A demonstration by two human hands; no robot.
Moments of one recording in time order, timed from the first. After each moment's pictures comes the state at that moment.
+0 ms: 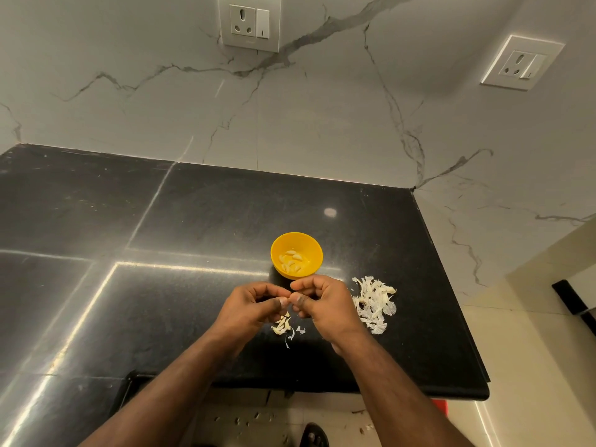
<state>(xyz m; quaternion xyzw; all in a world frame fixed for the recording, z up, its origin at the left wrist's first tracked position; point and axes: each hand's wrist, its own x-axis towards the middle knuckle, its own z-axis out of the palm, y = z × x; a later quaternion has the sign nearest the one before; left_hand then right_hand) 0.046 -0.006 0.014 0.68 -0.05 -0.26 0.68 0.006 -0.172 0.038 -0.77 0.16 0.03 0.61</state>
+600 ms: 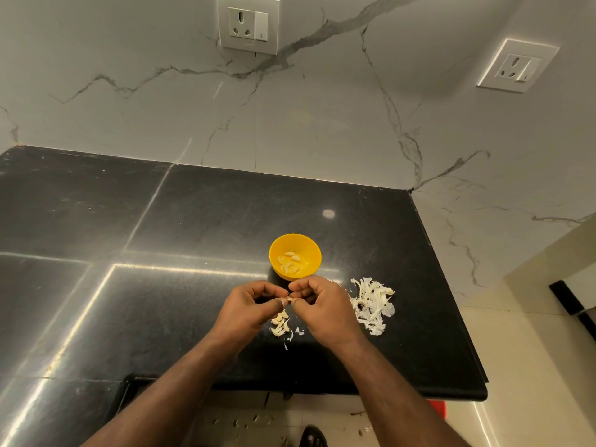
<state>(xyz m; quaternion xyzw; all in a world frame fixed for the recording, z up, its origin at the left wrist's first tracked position) 0.049 -0.008 0.010 0.71 -0.05 -0.20 0.67 0.002 -0.172 0.040 -0.86 0.09 -0.02 0.49</state>
